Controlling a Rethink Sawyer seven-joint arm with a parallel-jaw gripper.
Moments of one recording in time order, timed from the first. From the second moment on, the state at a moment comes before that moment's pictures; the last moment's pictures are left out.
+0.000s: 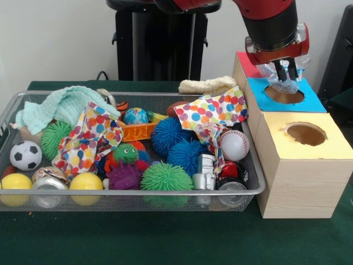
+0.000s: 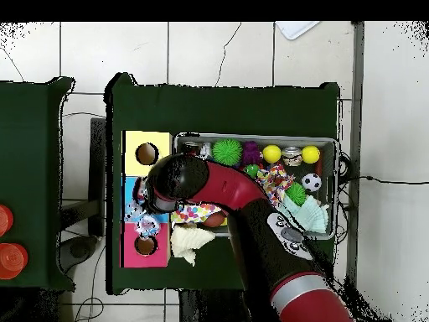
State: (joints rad) arm -0.38 -0.65 0.41 1.80 0.17 0.79 1.74
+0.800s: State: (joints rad) arm -0.36 -0.65 0.41 1.80 0.17 0.79 1.74
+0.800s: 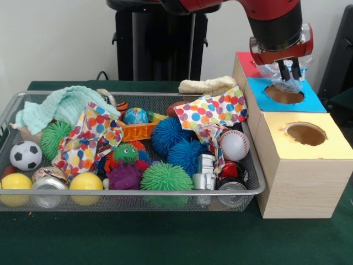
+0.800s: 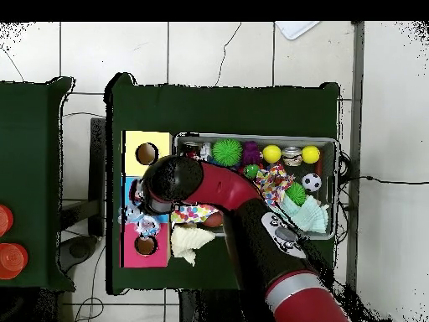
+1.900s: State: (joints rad) arm -0.35 -0.65 0.39 1.80 0.17 0.79 1.74
